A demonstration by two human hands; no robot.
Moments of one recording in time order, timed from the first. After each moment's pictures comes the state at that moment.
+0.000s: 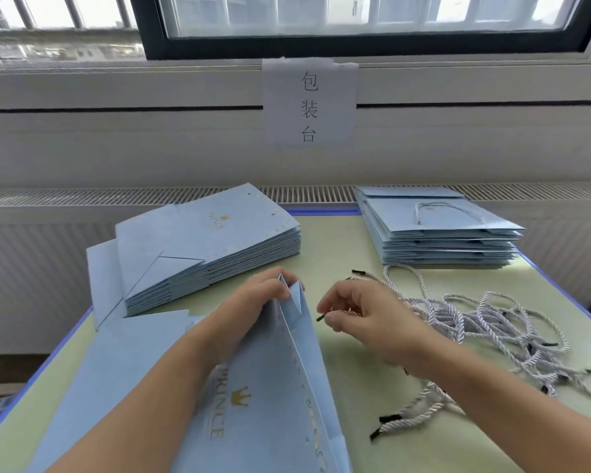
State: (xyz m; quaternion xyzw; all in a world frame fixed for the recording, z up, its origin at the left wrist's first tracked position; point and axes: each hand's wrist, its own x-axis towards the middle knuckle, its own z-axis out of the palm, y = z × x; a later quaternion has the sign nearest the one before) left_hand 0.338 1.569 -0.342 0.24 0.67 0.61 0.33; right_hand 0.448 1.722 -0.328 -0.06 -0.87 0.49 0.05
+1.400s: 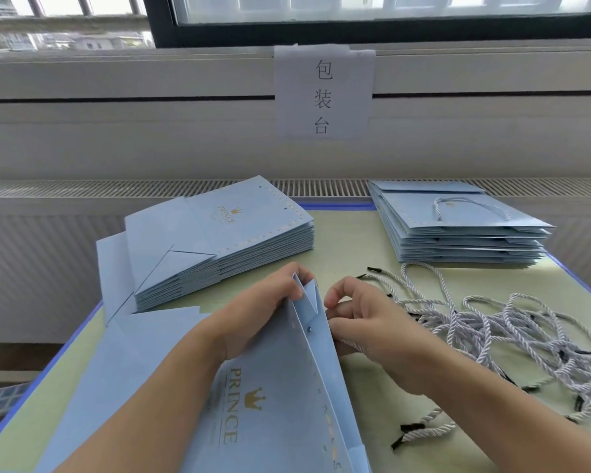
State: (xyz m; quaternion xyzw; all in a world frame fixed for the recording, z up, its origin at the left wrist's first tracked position) left_hand 0.335 1.563 -0.342 0.26 0.65 0.60 0.38; right_hand 0.441 1.701 -0.336 -0.08 -0.71 0.69 -0.02
